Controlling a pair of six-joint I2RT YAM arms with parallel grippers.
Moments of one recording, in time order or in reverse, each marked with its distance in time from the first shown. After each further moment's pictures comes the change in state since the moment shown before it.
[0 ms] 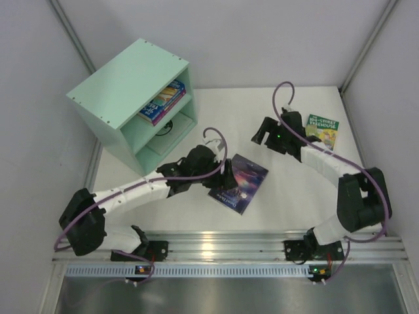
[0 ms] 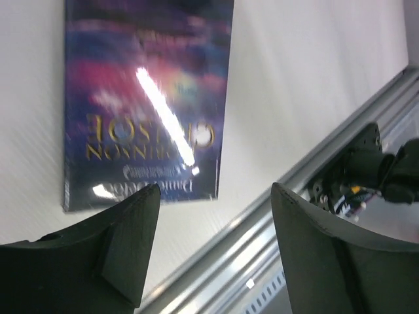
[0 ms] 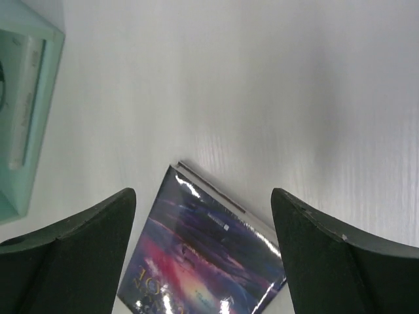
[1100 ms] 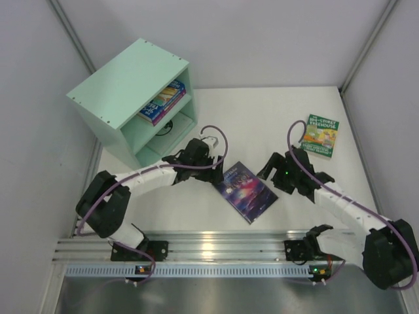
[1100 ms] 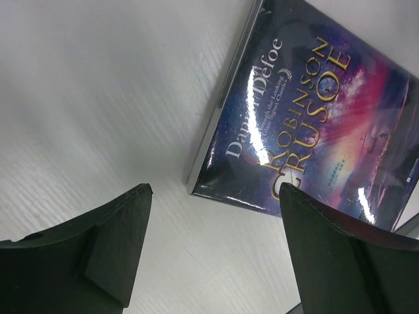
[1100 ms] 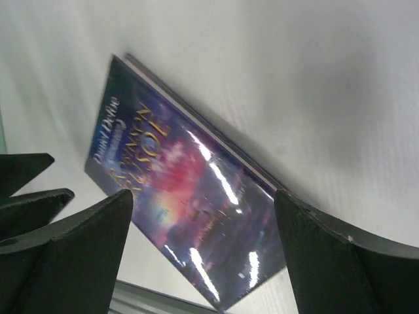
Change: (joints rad) left arm 0.199 0.187 0.053 0.014 -0.043 0.324; right arm 0.084 -0.462 -0.404 -0.171 0.048 0.235
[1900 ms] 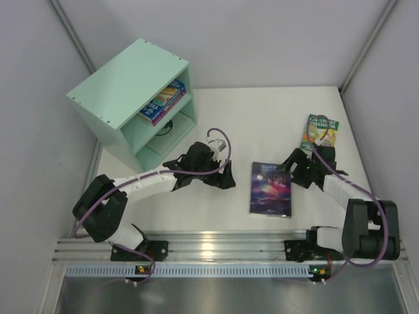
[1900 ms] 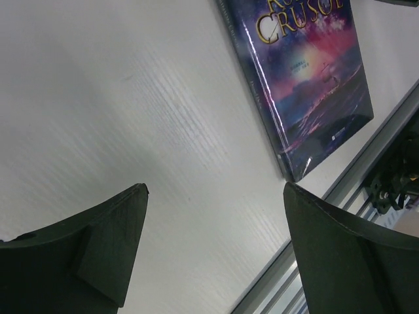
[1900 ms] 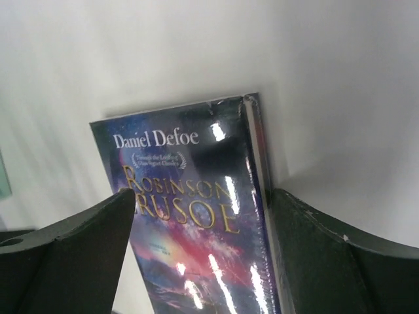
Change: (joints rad) left arm -0.056 -0.015 -0.026 0.138 0.192 -0.064; right arm -0.541 0.141 -0.100 0.152 -0.300 -0.262
